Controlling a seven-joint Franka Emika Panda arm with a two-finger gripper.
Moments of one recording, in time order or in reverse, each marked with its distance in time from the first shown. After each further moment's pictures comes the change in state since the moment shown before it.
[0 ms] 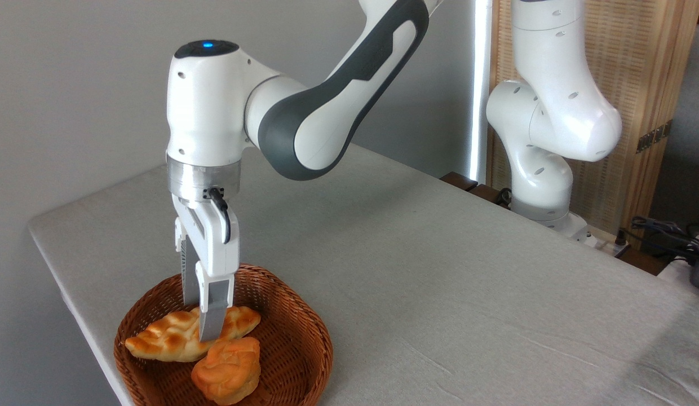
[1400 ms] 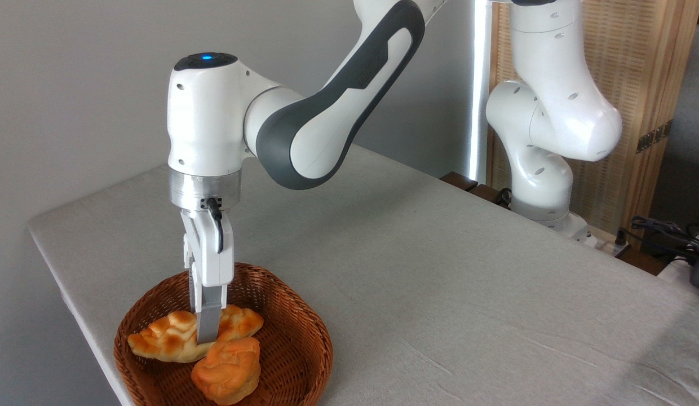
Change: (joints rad) arm 0.015 0.019 -0.013 -0.003 0.046 0.017 0.055
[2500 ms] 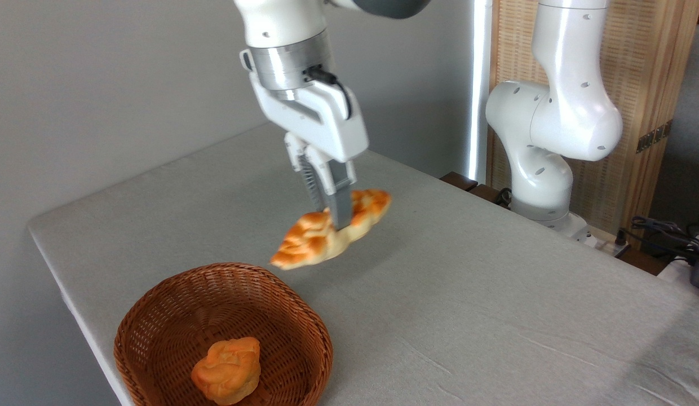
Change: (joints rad) arm 0.015 -0.392 0.110 -0.021 -0.023 -0.760 -0.018
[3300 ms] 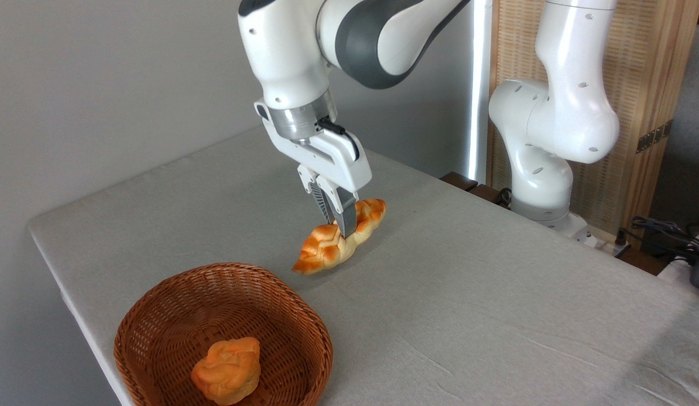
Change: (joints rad) arm -0.133 -0.035 -0.009 -0.262 -0.082 0.154 -0.218
